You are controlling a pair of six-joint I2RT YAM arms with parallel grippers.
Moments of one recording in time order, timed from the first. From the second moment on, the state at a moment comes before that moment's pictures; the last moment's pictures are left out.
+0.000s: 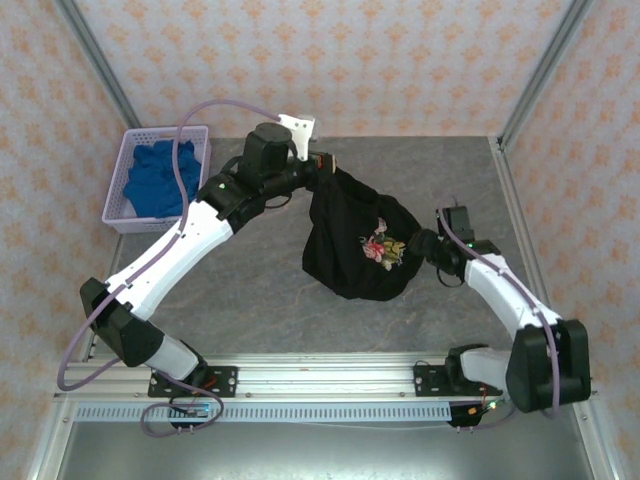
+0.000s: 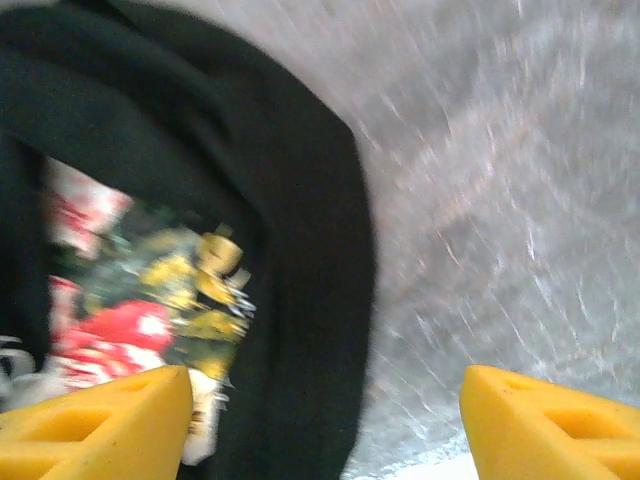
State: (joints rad) left arm -0.60 1.51 1.60 -0.46 0.10 -0.39; right arm 0.16 1.22 0.72 -0.53 0.02 0.65
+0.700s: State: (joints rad) left arm -0.44 1.37 1.57 -0.46 0.10 -0.47; right arm 0.07 1.05 1.12 -0.60 0.22 0.47
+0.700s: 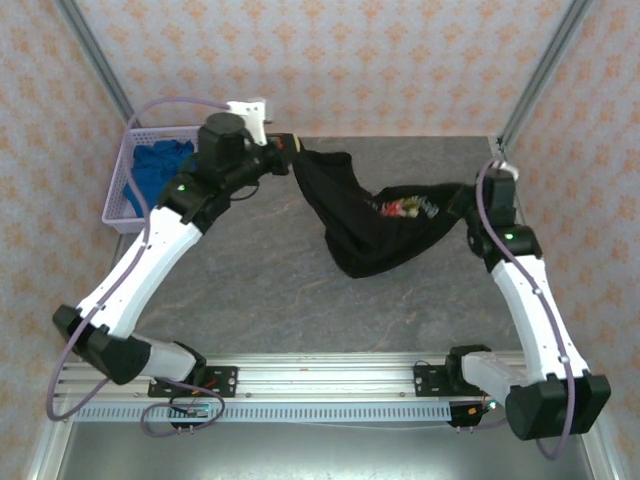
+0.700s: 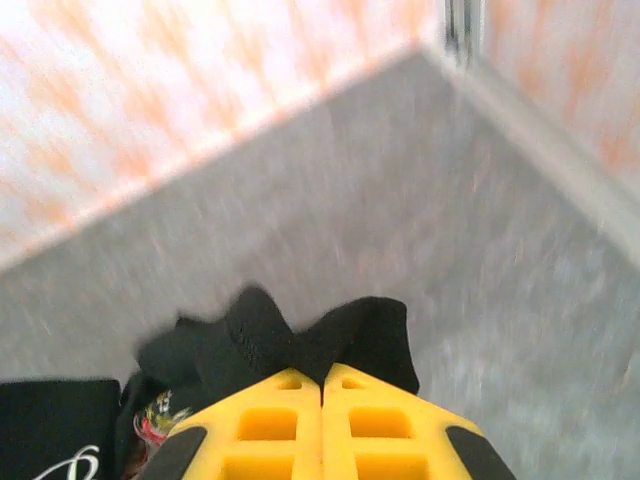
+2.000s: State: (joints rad) left arm -0.35 1.22 0.97 -0.45 0.11 -0.62; right arm 0.75 1.52 0.87 -0.39 0.03 0.12
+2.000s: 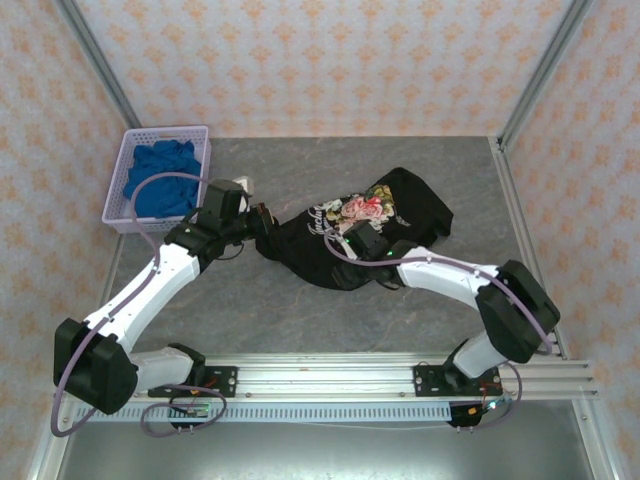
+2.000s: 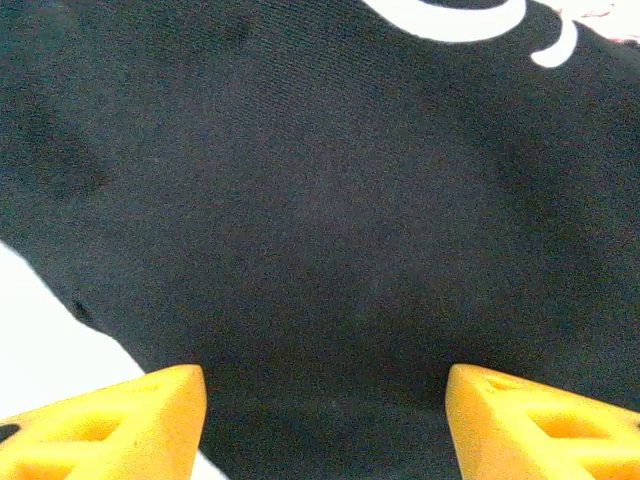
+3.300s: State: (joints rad) left arm -0.70 1.21 0.76 -0.21 -0.07 -0.18; right arm 0.49 1.41 1.03 -0.47 -0.32 0.33
